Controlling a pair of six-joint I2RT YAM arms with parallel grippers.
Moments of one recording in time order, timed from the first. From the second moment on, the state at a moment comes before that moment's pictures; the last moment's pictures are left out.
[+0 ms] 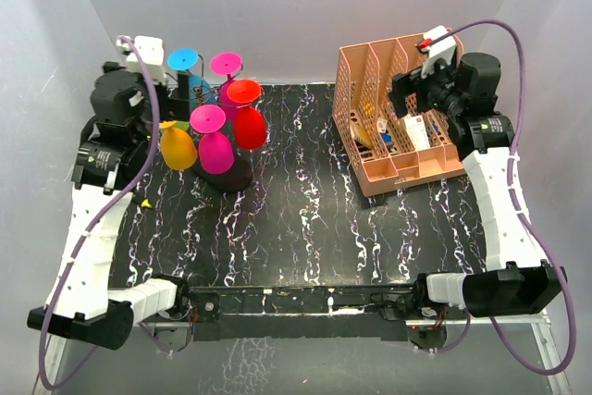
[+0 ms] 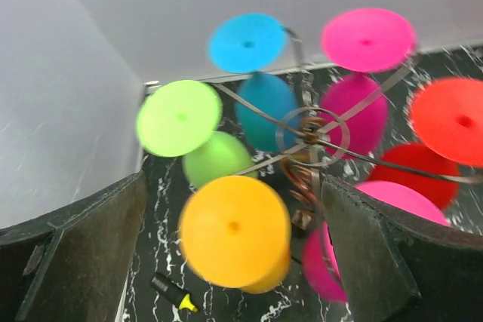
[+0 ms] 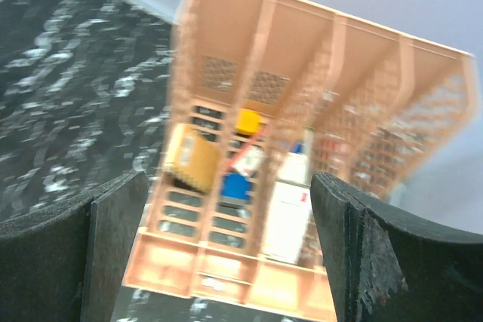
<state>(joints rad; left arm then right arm) -0.26 1.14 1.56 -0.65 -0.23 0.17 0.05 1.26 1.47 -0.49 -0.38 -0.28</state>
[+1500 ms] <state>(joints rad) 0.06 0.84 1.26 -0.47 -0.04 0.06 -0.13 0.93 1.32 -0.52 -0.17 -0.26</state>
